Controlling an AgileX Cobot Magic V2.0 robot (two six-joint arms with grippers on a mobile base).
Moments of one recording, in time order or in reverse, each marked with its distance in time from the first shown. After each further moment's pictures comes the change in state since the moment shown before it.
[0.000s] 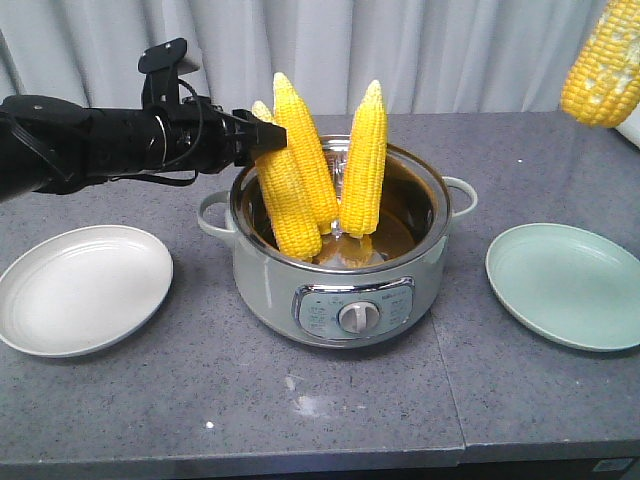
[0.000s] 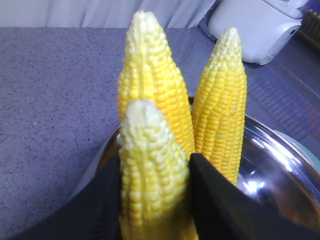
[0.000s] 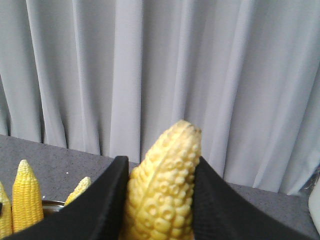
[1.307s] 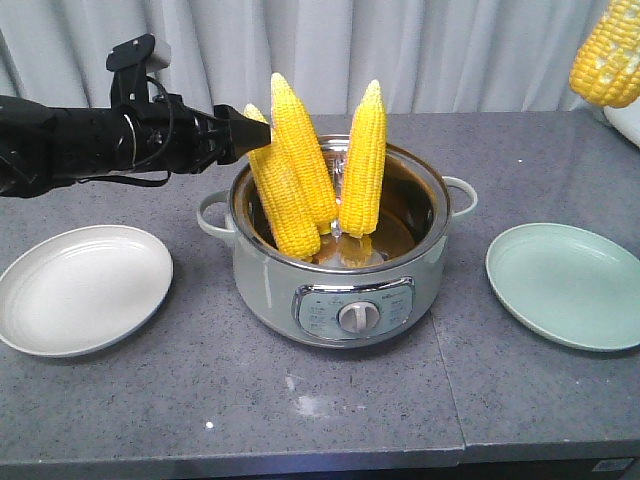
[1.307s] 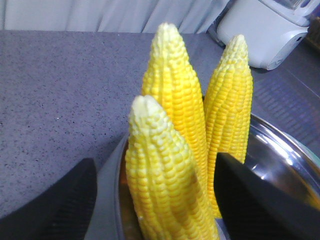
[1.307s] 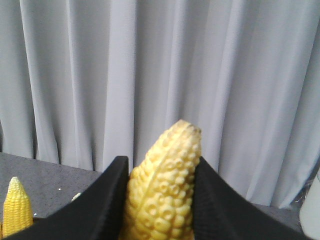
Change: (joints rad) left arm 0.047 -0.063 0.066 0.005 -0.009 -0.001; right arm 0.000 -0.019 0.000 0.001 -0.045 -0.001
